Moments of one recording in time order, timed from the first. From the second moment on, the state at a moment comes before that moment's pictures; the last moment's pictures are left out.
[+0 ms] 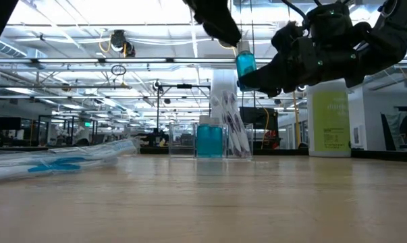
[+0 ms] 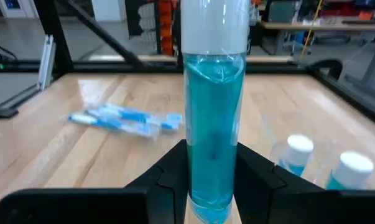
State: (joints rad) left arm 0.06 1.89 1.85 -0.75 0.01 0.31; right arm -0.11 1.46 0.38 0.94 -0.15 -0.02
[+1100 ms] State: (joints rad) left arm 0.13 1.95 1.85 -0.73 0.13 0.17; right arm -0.11 1.46 0.38 0.93 -0.10 -0.01
